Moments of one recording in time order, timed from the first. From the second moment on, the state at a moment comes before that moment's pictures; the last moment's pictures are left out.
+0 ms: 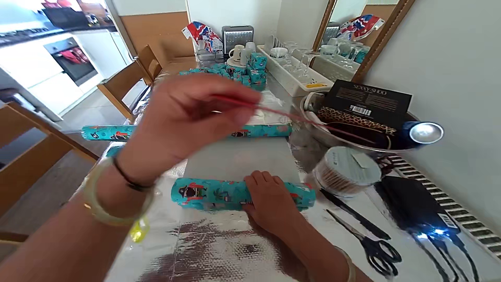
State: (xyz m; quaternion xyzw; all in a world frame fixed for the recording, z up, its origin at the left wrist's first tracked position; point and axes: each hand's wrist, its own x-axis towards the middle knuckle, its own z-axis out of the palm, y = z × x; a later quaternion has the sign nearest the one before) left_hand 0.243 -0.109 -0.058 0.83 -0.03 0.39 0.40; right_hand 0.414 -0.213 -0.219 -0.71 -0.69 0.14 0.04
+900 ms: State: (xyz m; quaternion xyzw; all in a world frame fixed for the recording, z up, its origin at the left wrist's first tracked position) left_hand 0.249 0.023 -0.198 0.96 0.07 -0.01 0.27; right_hand 0.425 -0.215 -0.239 -0.67 -0.73 -0.03 0.11
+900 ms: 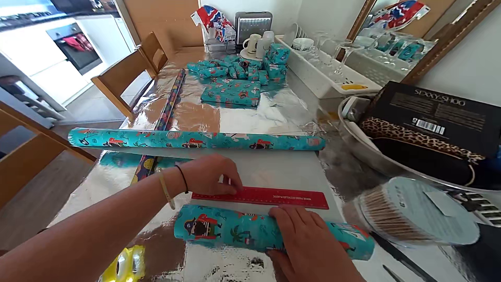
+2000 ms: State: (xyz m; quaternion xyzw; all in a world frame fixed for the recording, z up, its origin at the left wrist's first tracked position) left_hand 0.308 0.016 -0.214 0.94 0.02 -0.18 0.29; right_hand 0.427 -0.210 -0.229 -0.68 -0.73 0.04 0.08
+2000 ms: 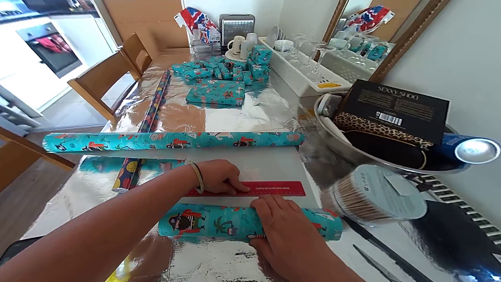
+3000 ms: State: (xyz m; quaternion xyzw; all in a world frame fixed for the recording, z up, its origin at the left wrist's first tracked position) left_hand 0.326 0.009 -0.217 0.95 -0.01 -0.16 0.28; right_hand 0.428 -0.211 -0.242 -0.66 -0.74 -0.04 0.12
